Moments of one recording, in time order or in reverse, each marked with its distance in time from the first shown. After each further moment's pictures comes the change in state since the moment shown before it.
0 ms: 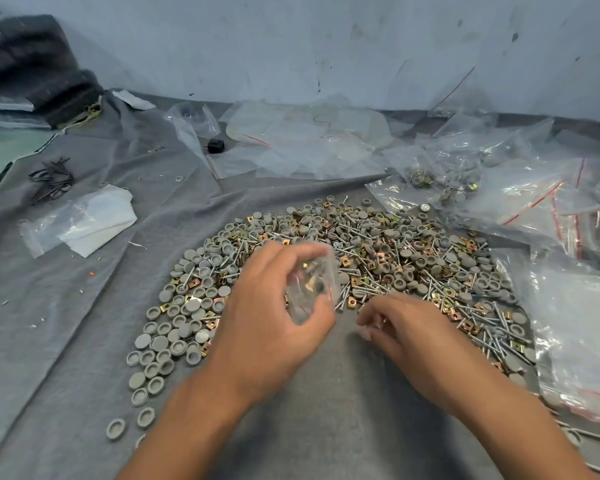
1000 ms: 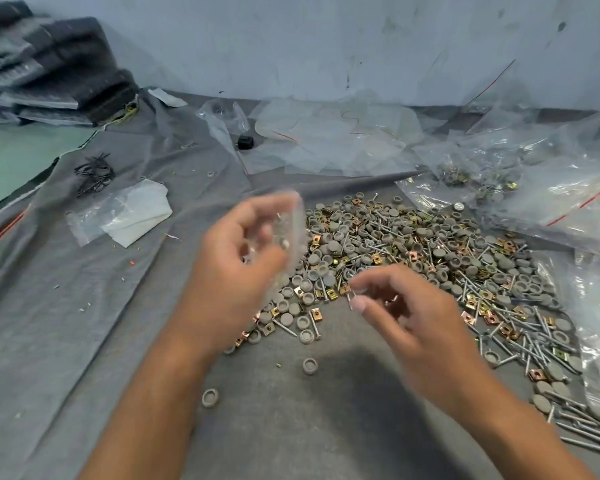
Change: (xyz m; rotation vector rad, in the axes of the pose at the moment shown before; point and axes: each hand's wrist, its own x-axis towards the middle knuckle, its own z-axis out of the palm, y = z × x) left_hand 0.013 -0.021 -0.055 -0.453 0.107 -0.195; right_hand 0.006 -0.059 0.003 0.531 0.313 -0.182
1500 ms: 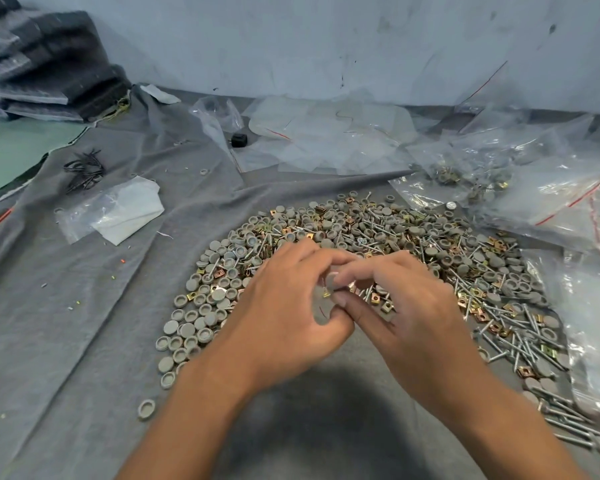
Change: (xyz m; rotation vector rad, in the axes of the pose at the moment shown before) left_hand -0.014 -0.011 0.038 0.552 -0.350 0.205; right_hand 0.008 -0.019 -0.003 -0.209 0.118 -0.254
